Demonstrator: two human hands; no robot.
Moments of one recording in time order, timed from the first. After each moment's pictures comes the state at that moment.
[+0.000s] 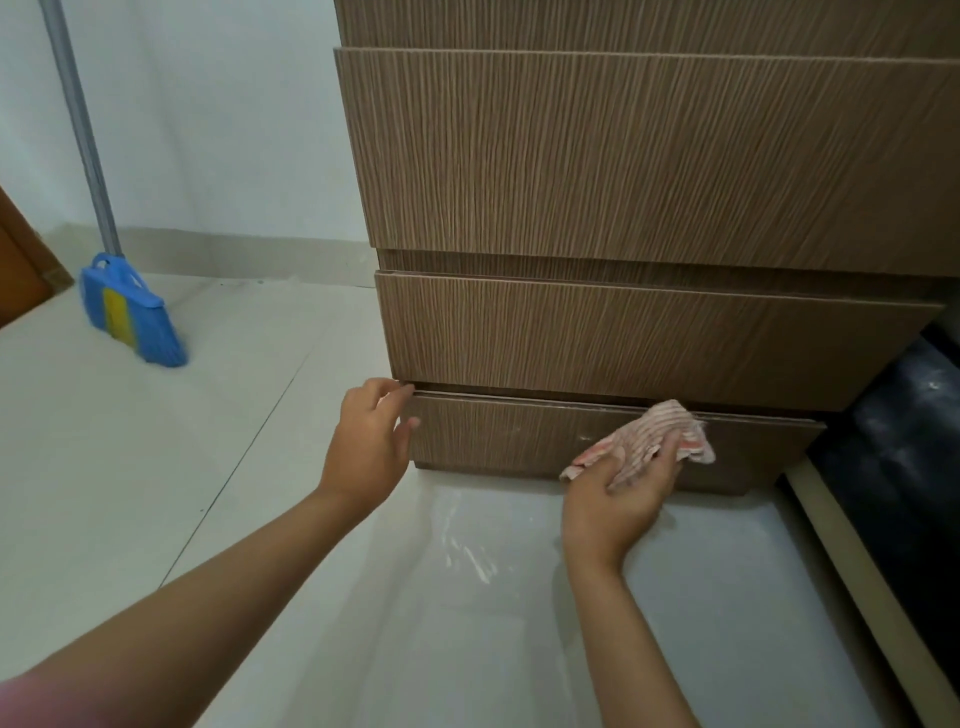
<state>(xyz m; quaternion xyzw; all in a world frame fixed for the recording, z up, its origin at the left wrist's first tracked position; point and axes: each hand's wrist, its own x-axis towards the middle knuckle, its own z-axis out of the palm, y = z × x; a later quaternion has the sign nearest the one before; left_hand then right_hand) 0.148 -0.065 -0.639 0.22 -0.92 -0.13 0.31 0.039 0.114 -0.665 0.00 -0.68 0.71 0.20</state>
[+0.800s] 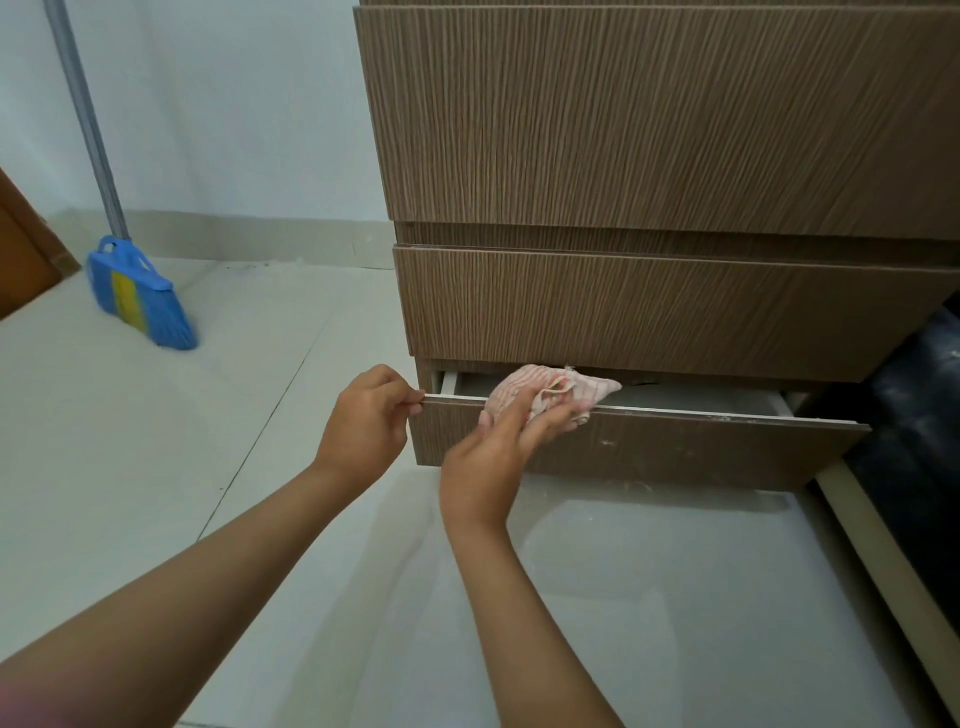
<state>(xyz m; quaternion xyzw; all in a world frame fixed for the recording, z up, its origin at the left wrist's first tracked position) 0.166 -0.078 -0.624 0.16 -0.92 -0.18 0.31 0.113 0.024 -0.660 0.14 -0.77 0.60 0.13</state>
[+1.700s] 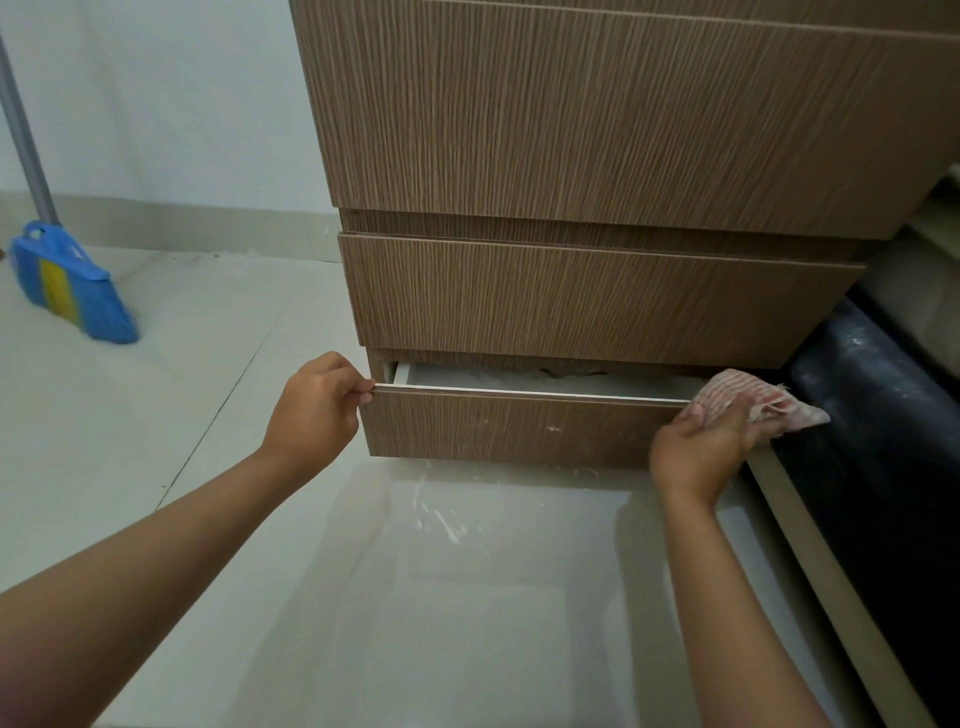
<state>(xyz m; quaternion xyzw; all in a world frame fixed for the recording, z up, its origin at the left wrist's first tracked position) 0.164 -0.077 -0.622 0.16 -0.92 -0.16 0.31 -0.030 0.210 -0.644 -0.05 -0.82 0.55 0.16</state>
